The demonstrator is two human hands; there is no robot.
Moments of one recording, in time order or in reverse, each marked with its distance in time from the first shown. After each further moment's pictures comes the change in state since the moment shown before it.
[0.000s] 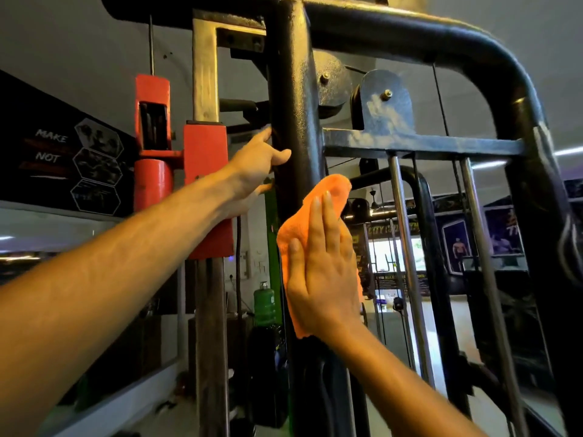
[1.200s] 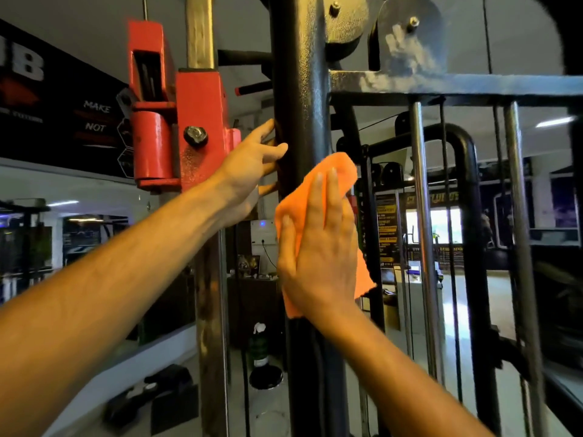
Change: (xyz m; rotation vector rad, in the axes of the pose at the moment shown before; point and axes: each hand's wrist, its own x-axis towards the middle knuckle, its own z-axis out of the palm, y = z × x) left_hand -0.058 -0.041 0.027 -0.074 0.097 -0.047; right_hand -0.029 0.001 0.002 -0.029 0.023 0.033
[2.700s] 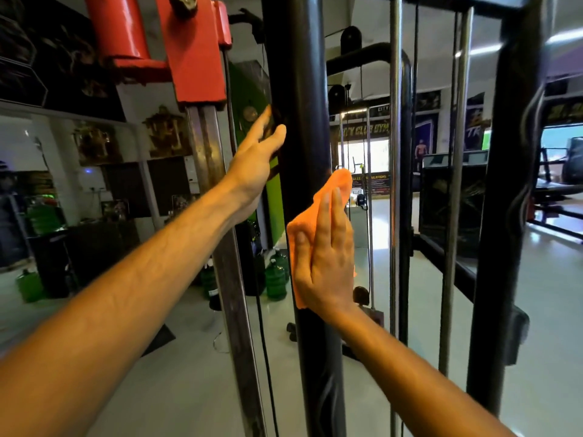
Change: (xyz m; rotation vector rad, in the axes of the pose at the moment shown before) left_hand -0.090 -0.102 -0.002 -0.147 -0.201 -0.079; right_hand -0.173 0.007 -0.001 -0.035 -0.073 0.182
